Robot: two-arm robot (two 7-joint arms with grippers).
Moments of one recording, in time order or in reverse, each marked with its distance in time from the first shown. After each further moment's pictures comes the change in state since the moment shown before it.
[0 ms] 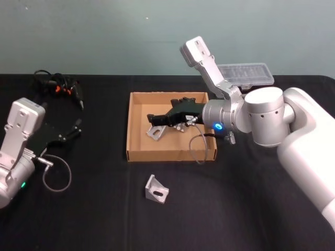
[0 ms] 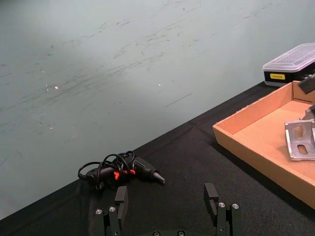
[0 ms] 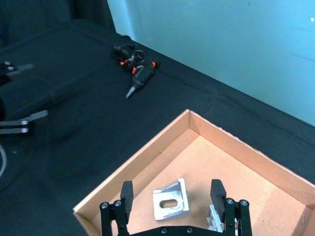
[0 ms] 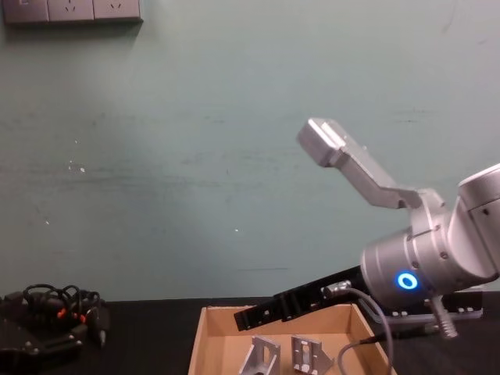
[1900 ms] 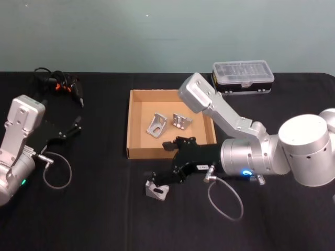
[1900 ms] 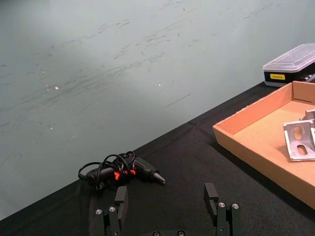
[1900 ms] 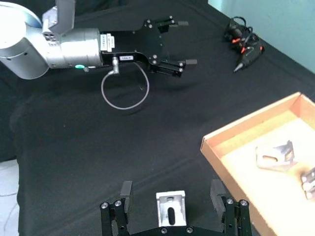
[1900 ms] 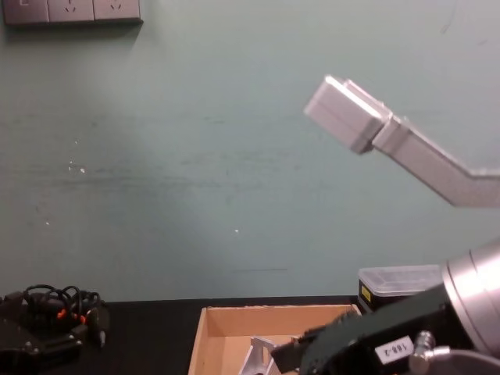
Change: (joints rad) left arm 0.000 0.000 0.000 0.000 0.000 0.000 0.000; right arm -0.208 0.341 -0.112 -0.605 0.081 0.124 0.119
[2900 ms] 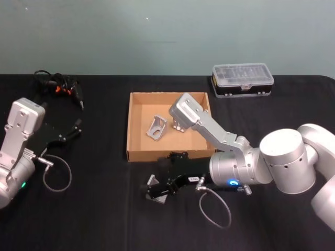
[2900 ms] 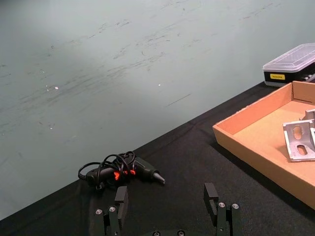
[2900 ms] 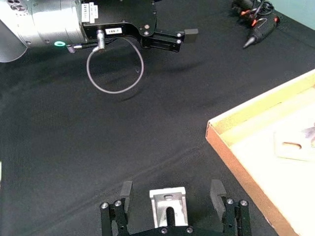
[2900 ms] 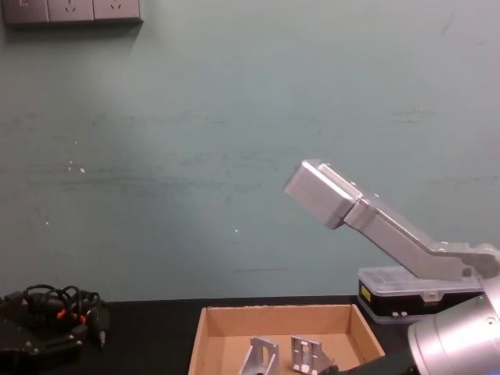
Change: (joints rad) left arm 0.000 0.000 0.000 0.000 0.000 0.000 0.000; right arm 0.038 -0.064 -0.070 0.188 -0.003 -0.082 0.023
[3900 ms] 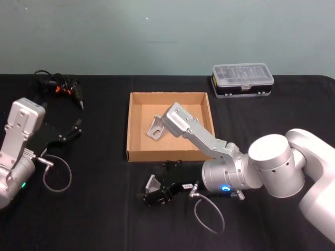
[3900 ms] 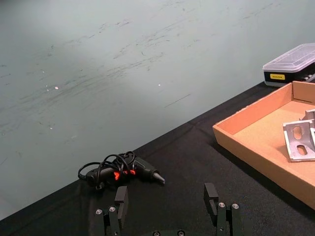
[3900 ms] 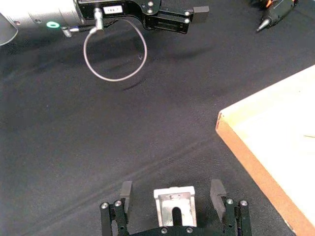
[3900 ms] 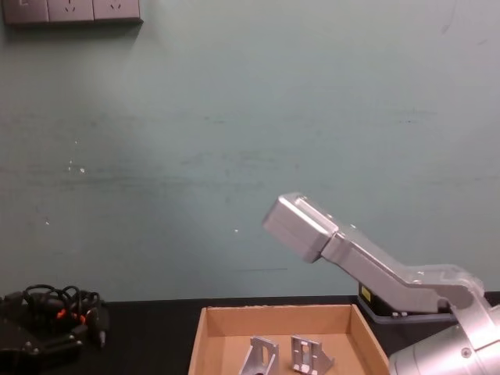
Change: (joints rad) left arm 0.000 0.000 0.000 0.000 0.000 0.000 0.000; right arm 0.014 -0.038 -0.033 0.064 -0.027 -0.001 0.010
